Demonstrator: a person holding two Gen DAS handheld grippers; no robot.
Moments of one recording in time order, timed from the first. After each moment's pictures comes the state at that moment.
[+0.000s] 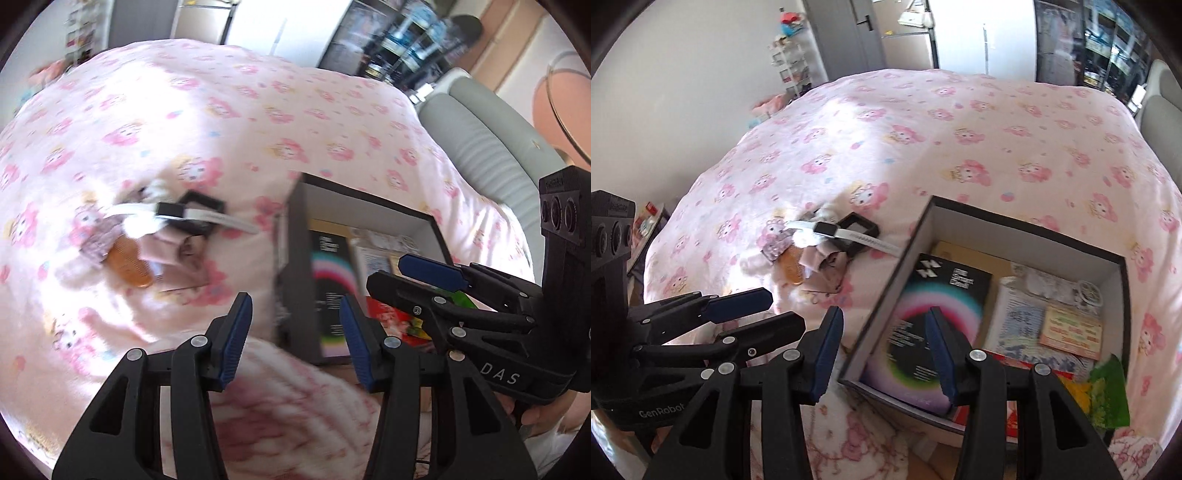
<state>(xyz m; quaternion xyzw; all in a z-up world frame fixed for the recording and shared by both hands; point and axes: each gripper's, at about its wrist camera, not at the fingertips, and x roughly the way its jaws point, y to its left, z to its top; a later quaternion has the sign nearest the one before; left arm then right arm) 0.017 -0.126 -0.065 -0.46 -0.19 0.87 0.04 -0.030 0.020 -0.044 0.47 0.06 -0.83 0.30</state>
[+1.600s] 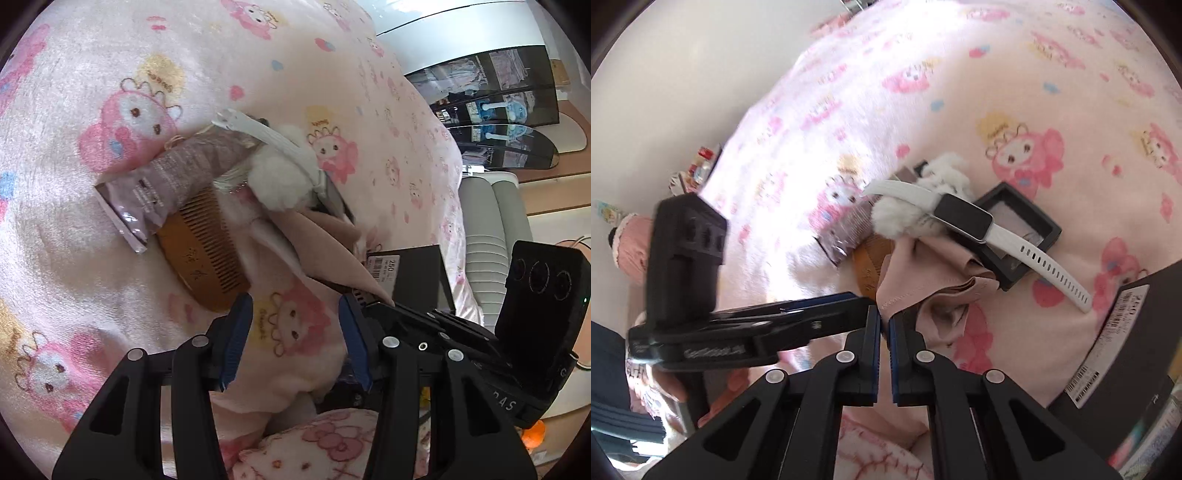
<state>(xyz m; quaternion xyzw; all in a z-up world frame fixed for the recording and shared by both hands) -0.050 -0.292 -0.205 -0.50 -0.45 0.74 0.05 -0.107 -0.139 -0.143 0.59 0.04 -0.67 0.44</state>
